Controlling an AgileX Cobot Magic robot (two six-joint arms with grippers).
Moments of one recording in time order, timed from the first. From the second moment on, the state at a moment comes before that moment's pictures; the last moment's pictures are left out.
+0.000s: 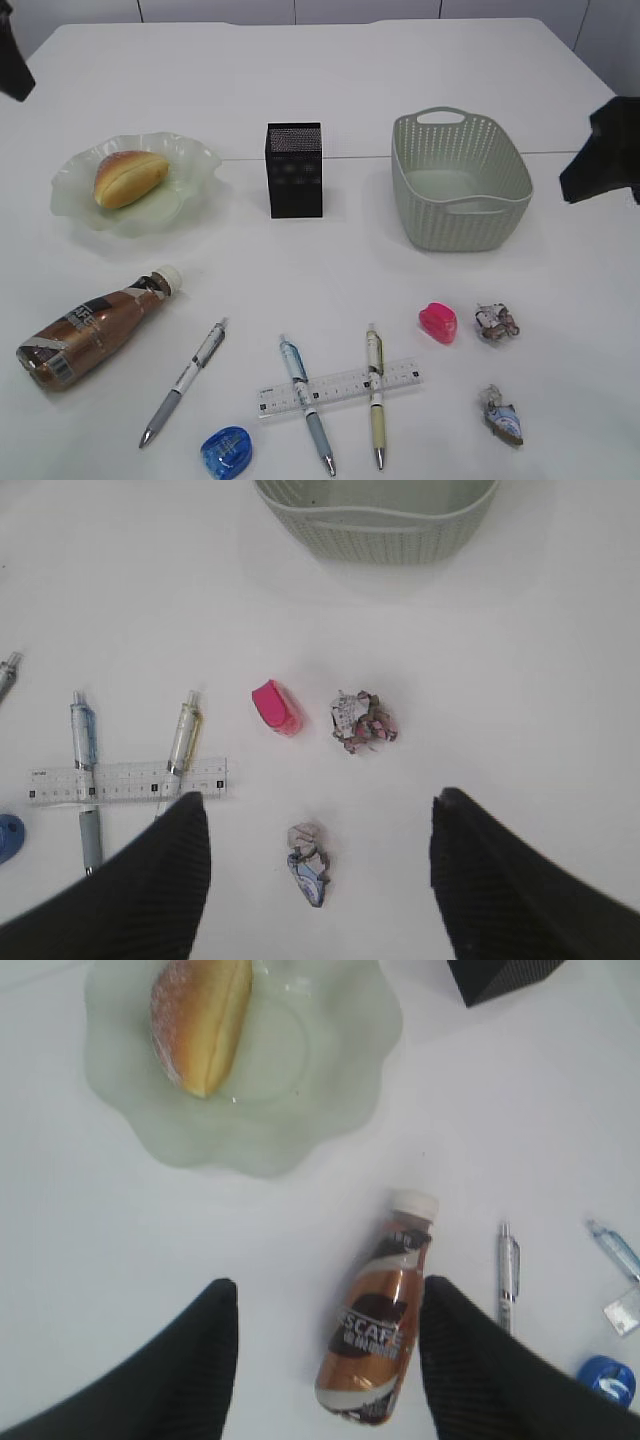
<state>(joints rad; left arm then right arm) -0.08 1.69 -1.69 -0.18 1.24 0.25 0.11 1.27 -1.08 0.21 0.94 -0.07</state>
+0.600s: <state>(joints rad) -0.08 1.32 -1.03 -0.17 1.10 0.22 0.12 1.65 -1.18 0.19 1.02 0.01</state>
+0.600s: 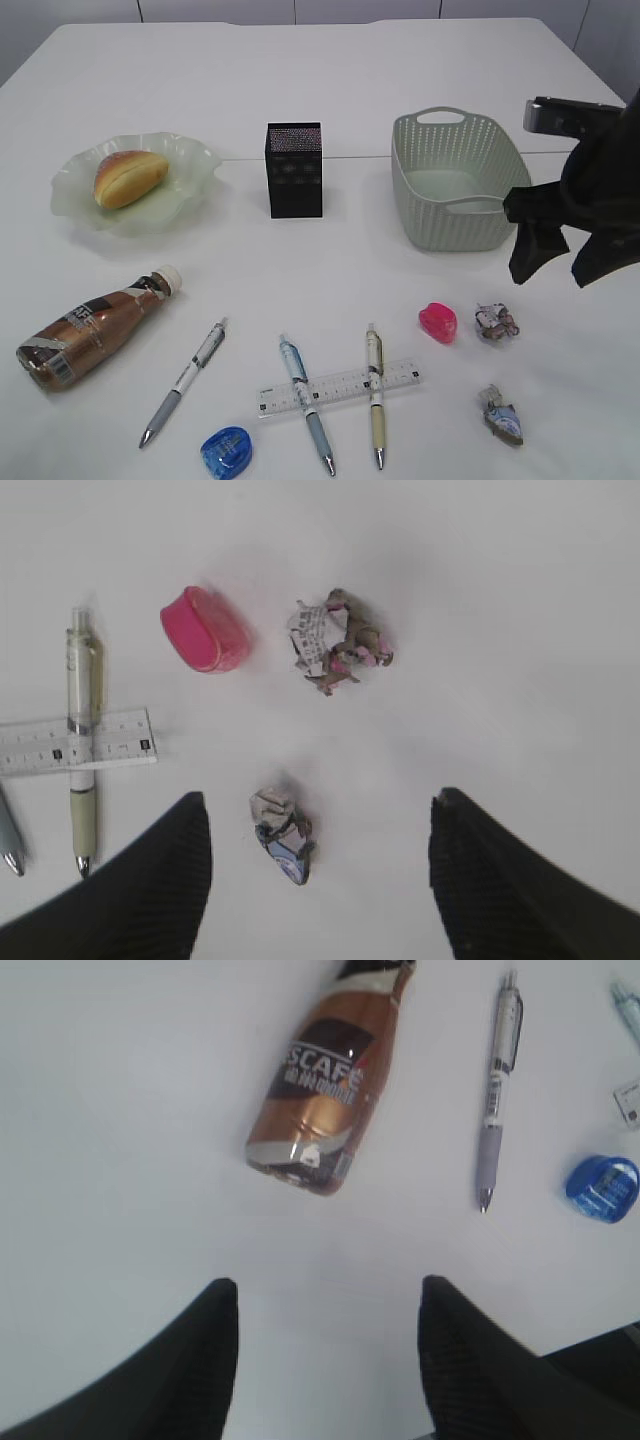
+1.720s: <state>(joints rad) -0.08 1.06 -0.85 -0.14 1.06 0.22 0.12 1.94 -1.19 0.25 0.79 0.54</state>
